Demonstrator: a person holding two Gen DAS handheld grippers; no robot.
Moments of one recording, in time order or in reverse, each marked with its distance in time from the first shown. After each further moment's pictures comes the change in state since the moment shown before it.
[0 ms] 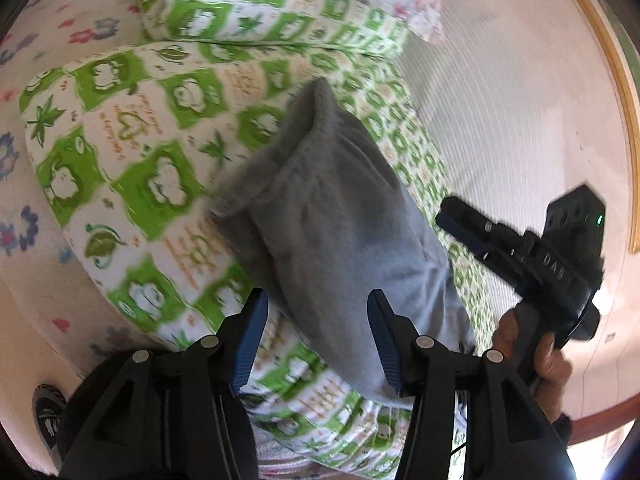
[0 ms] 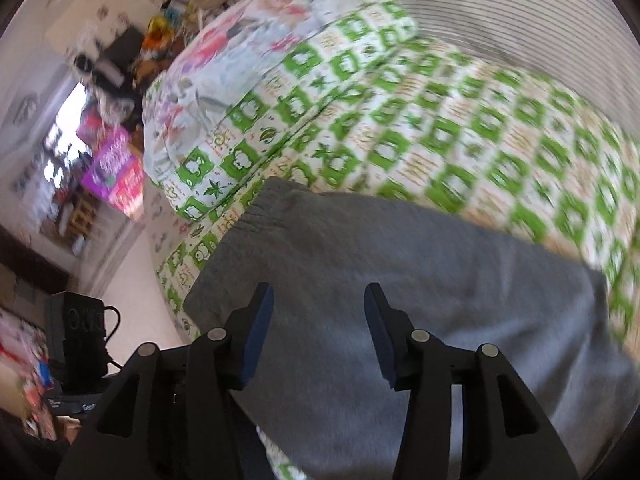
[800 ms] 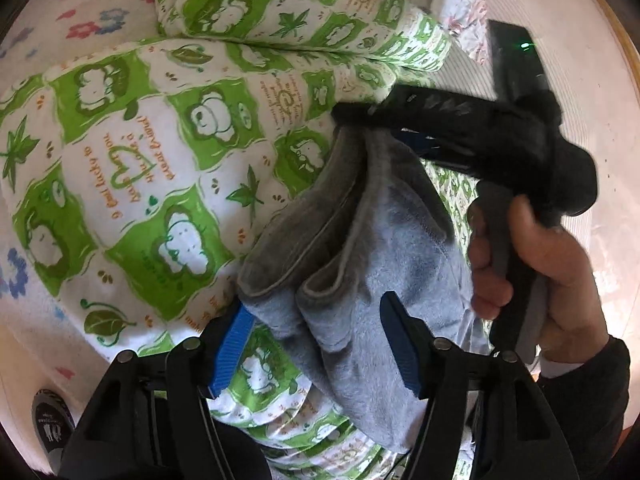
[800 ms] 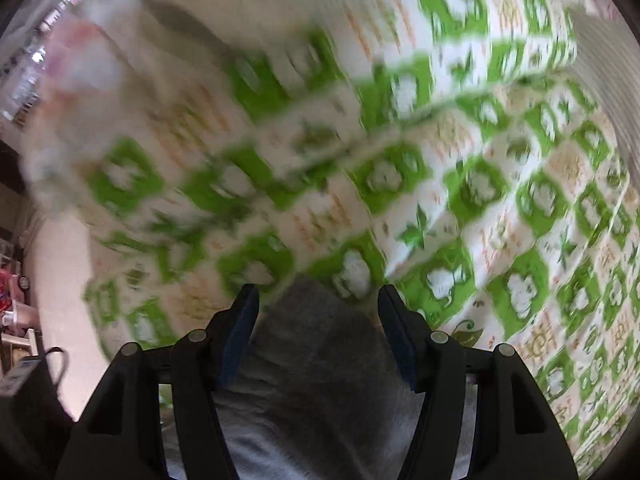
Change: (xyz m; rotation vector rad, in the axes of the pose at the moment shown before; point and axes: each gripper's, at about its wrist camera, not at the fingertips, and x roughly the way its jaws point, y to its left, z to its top) left arm 0.032 0.018 0.036 -0.038 -0.017 0.055; right arm 0.165 0.060 0.096 -0.248 0.282 -0.127
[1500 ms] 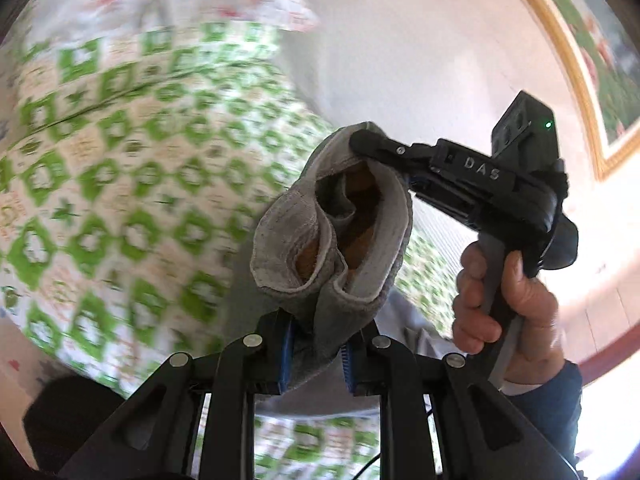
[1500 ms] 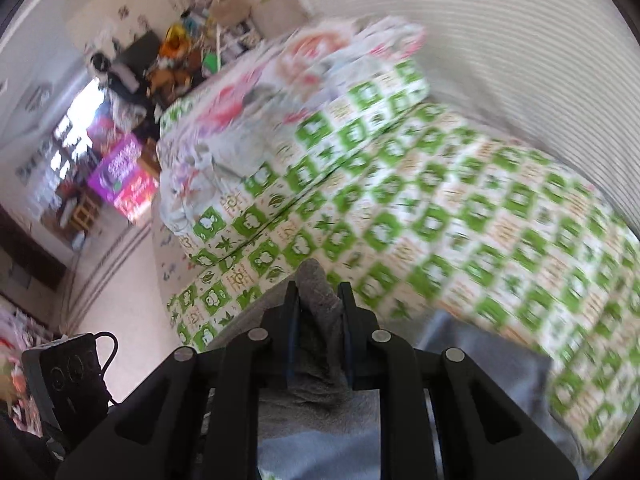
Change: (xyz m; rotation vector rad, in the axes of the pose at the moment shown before) left arm -0.026 -0.143 -0.049 0.321 0.004 -0.196; right arm -0.191 -0.076 -0.132 0.233 -0.393 0.122
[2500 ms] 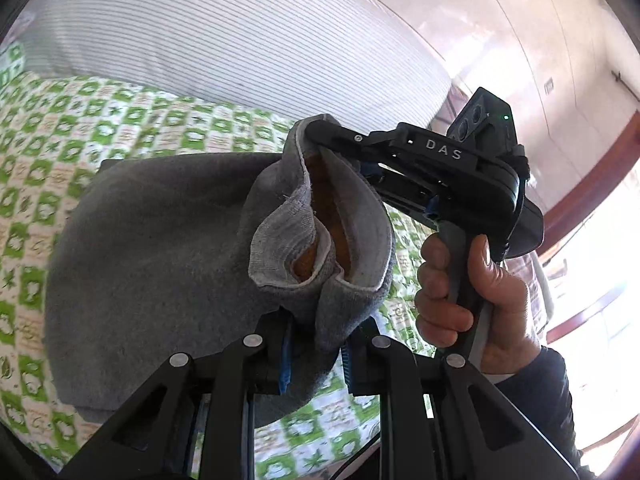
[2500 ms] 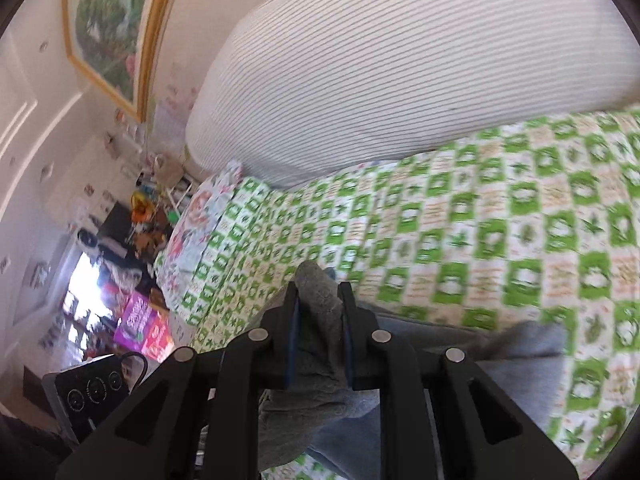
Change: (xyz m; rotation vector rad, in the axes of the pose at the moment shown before) left arm 0.136 -0.251 -0.134 0.475 0.295 -0.136; right arm -0.256 -0.218 -0.199 0.474 -0.397 0.012
